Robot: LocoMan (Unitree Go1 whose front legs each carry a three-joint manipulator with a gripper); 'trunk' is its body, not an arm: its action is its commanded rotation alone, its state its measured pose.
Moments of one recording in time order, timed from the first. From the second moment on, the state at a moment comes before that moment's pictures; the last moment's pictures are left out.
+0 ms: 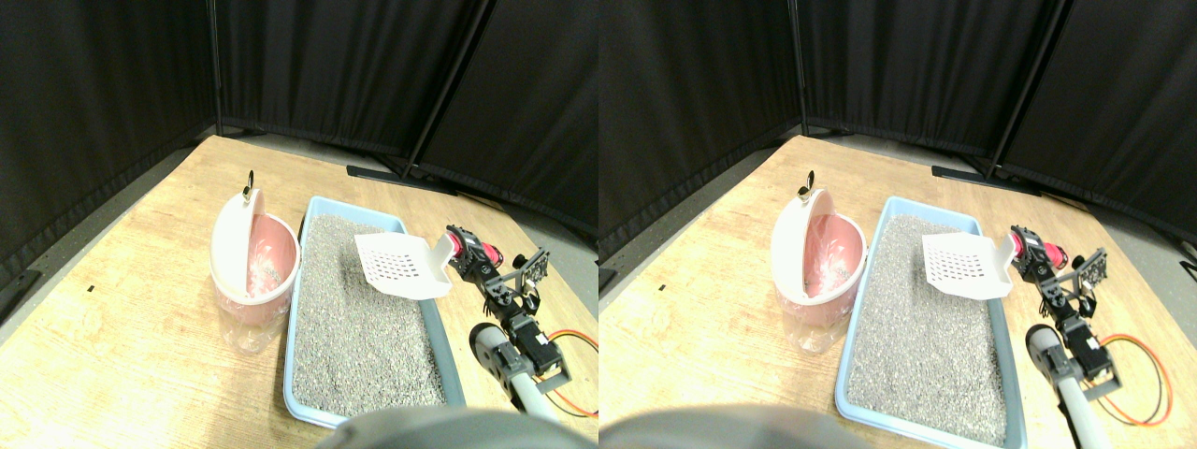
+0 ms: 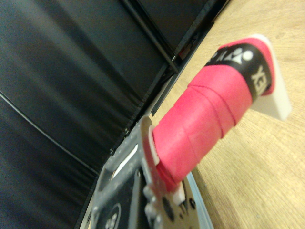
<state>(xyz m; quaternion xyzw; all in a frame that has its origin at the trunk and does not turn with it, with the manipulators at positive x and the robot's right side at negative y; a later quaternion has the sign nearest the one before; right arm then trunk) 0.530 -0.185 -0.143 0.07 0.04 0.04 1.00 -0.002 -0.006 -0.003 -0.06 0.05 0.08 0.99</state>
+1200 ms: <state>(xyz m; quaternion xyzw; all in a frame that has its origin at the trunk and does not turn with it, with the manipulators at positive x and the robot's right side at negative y) 0.500 -0.208 -0.188 0.15 0.07 0.03 0.99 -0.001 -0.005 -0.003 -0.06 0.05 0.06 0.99</state>
